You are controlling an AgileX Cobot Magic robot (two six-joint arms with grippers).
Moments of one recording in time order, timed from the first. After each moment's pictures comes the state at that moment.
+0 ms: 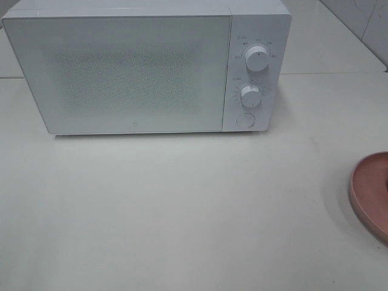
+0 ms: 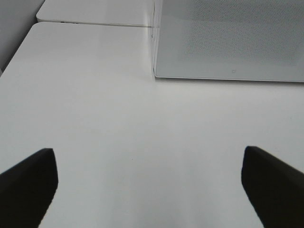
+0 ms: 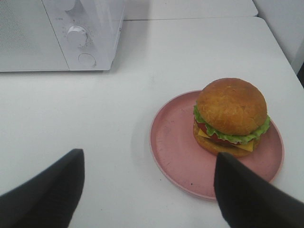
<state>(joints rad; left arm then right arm) 0.04 -0.01 -0.50 -0.08 1.05 0.03 0.07 0.00 -0.50 -0.04 1.02 0.10</state>
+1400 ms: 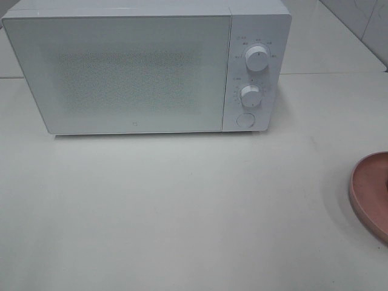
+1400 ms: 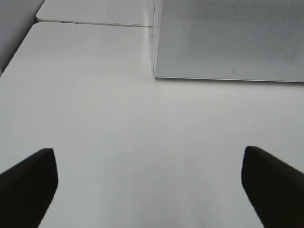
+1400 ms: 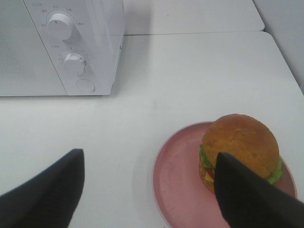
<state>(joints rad) 0.04 -0.01 -0.50 -0.08 1.05 0.03 0.07 0.35 -0.54 -0.04 0.72 0.11</state>
